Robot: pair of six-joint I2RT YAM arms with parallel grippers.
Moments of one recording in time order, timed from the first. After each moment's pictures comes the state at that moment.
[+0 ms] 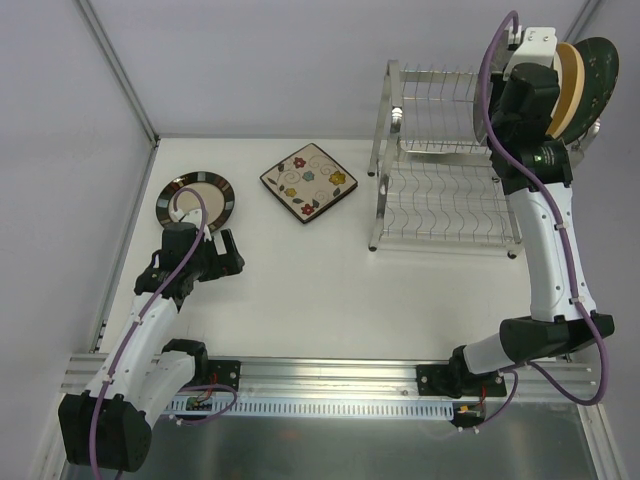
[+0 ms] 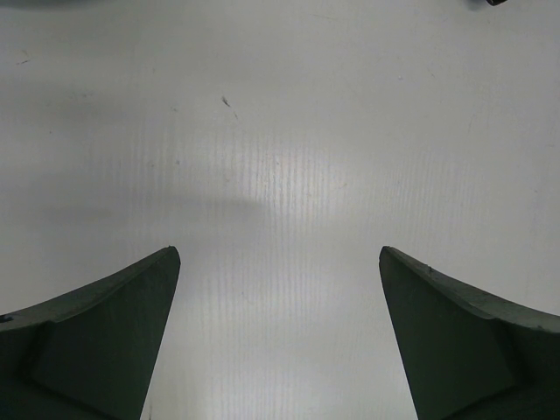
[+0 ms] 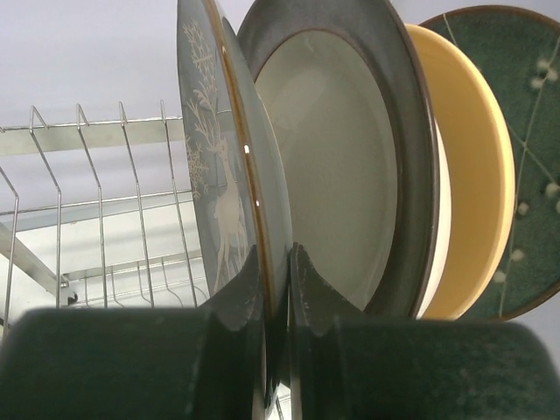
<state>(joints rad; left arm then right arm) -0.10 0.83 0.59 -0.53 0.10 -0.33 0.19 1.47 1.91 -0.55 0.56 -0.14</state>
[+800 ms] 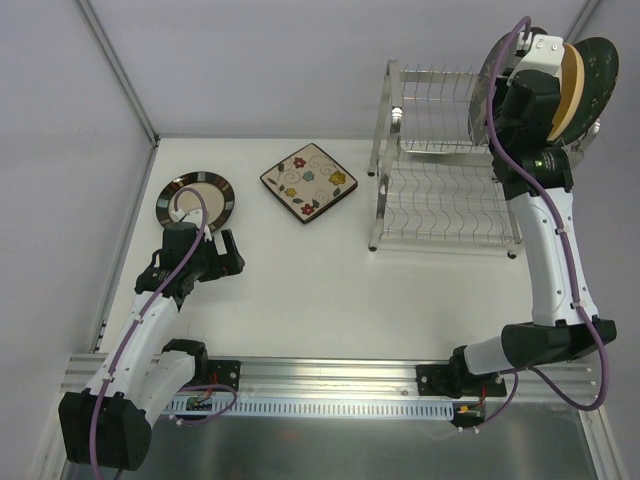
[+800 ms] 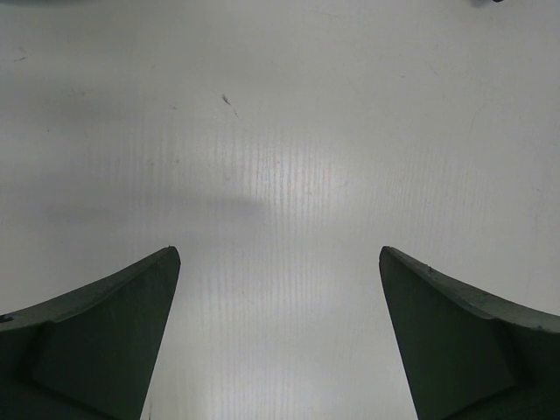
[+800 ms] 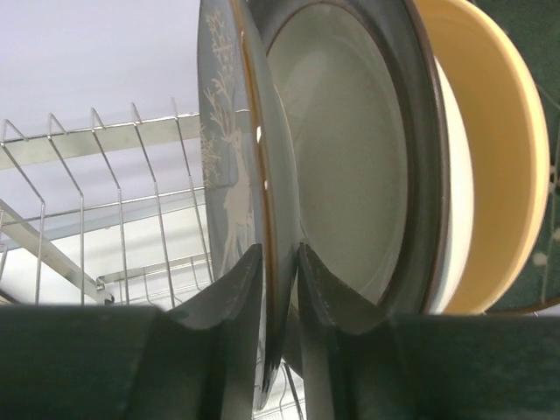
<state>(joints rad) -0.10 0.84 0.59 -0.53 0.11 -0.33 0.18 1.44 1.85 -0.53 0.52 -0.02</state>
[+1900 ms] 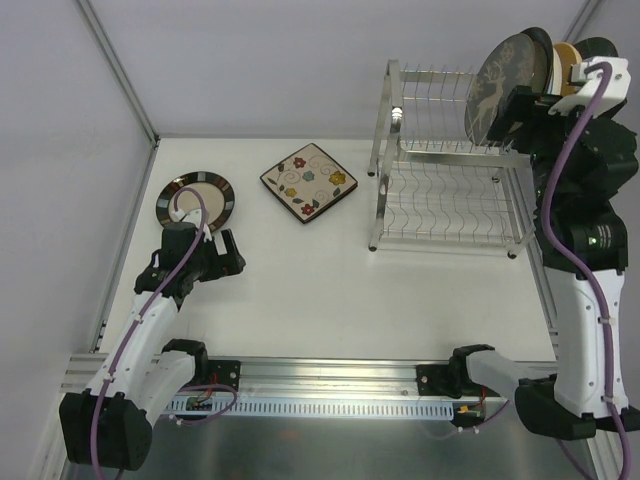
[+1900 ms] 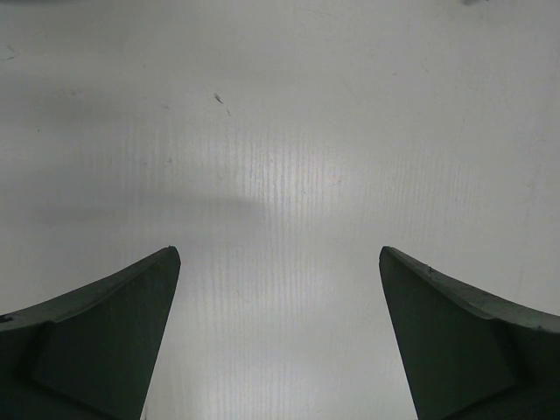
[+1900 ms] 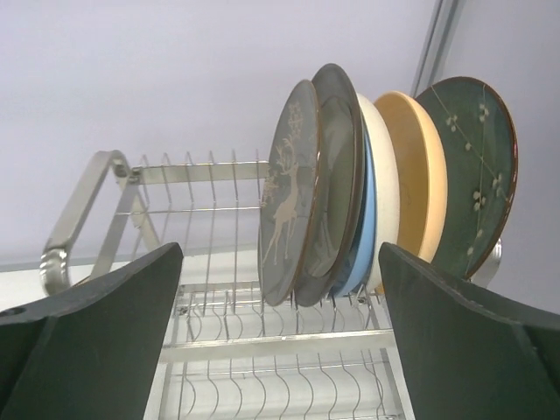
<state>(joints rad) -0.09 0.84 0.59 -0.53 0.13 -0.33 0.18 1.13 1.76 -0.52 0.30 -0.03</state>
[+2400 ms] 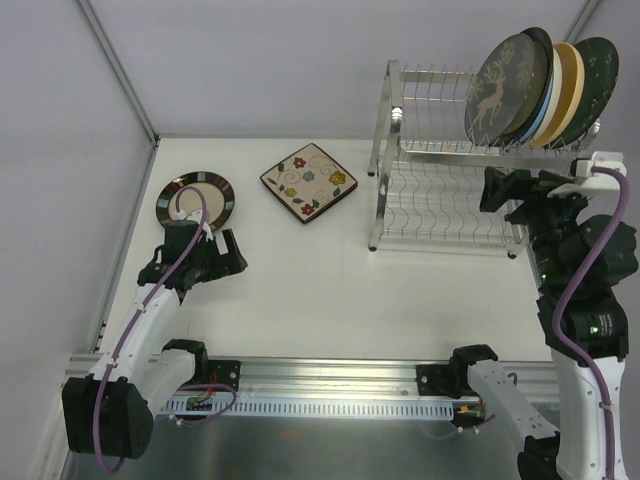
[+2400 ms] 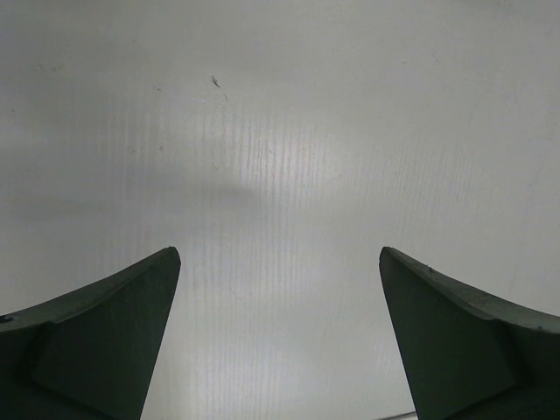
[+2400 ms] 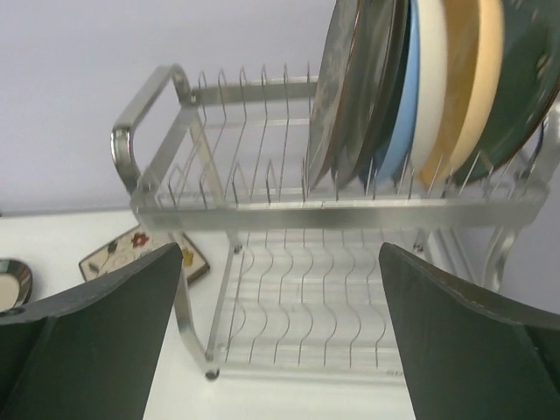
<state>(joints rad) -0.08 0.90 0.60 -0.53 0.16 -0.36 0.18 0.74 1.38 -0.52 0.16 0.08</state>
